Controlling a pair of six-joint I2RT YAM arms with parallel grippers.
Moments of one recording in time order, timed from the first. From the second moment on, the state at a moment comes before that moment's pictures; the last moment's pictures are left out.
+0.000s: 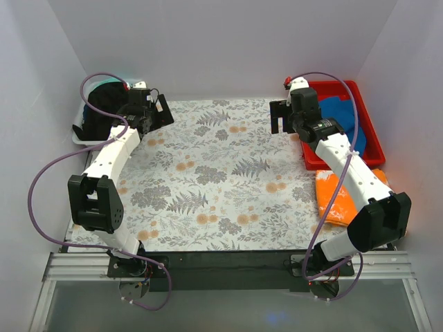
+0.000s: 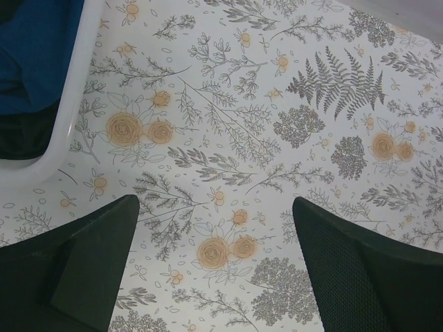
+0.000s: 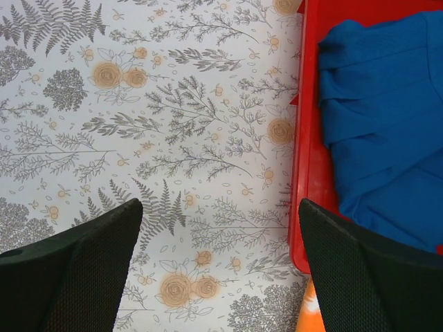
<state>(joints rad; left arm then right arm) -0.14 1.65 1.44 -0.45 -0.13 -0.41 0.38 1.47 1.42 -0.53 0.23 0.08</state>
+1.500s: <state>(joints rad) 0.16 2.27 2.06 -0.57 -0.23 -0.63 0.39 1.52 1.36 -0.53 0.16 0.24</state>
